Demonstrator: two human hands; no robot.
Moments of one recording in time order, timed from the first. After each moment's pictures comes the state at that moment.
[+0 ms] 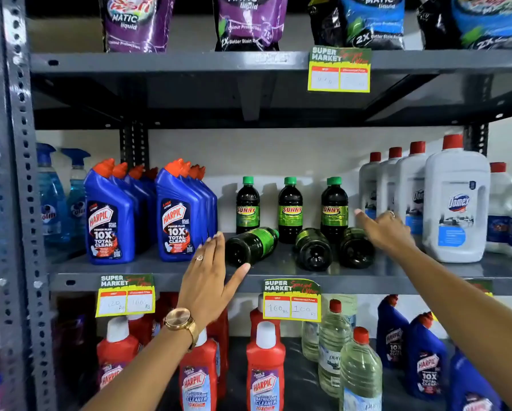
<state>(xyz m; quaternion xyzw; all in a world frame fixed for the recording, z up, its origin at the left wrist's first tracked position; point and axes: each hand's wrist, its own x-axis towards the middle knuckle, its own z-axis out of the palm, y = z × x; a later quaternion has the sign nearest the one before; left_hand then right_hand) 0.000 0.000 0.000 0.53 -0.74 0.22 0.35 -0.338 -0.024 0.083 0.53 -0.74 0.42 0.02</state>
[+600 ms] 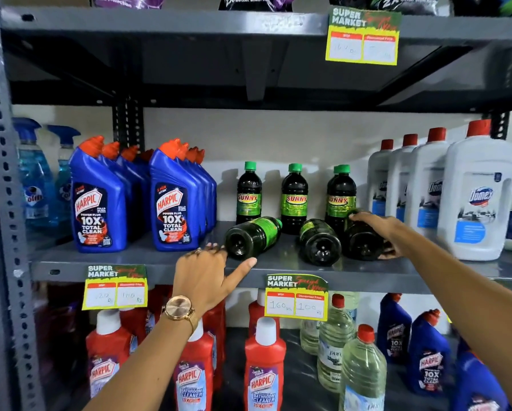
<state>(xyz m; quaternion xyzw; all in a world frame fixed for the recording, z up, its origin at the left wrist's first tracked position) 0.004 -0.025 -0.004 0.51 -0.71 0.32 0.38 -0.345 -0.062 0.078 0.46 -0.74 0.45 -0.22</state>
